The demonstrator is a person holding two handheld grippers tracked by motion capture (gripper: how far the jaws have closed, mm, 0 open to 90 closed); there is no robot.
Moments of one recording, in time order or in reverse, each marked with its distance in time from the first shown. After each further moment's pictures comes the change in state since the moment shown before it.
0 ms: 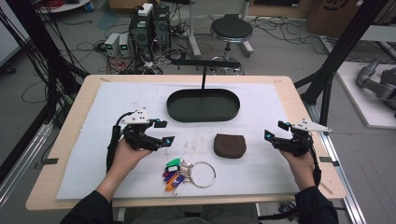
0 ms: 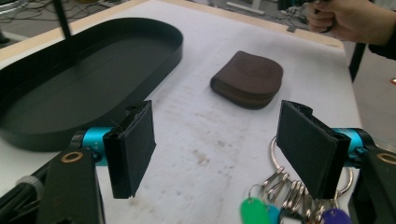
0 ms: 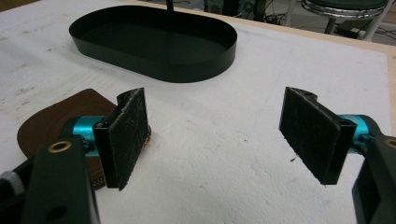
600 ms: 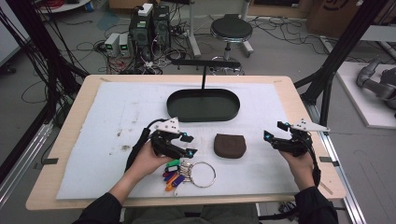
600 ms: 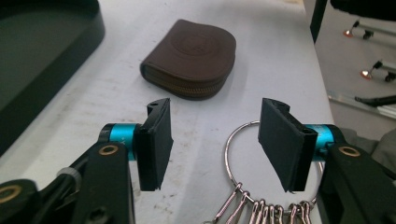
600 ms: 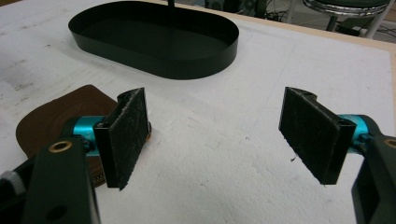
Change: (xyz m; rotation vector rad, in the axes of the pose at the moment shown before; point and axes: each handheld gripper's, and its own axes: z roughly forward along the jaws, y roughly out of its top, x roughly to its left) left arm -0.030 0.004 0.067 0.172 -0.172 0.076; right arm 0.001 0.000 0.002 0.014 0.004 -0.010
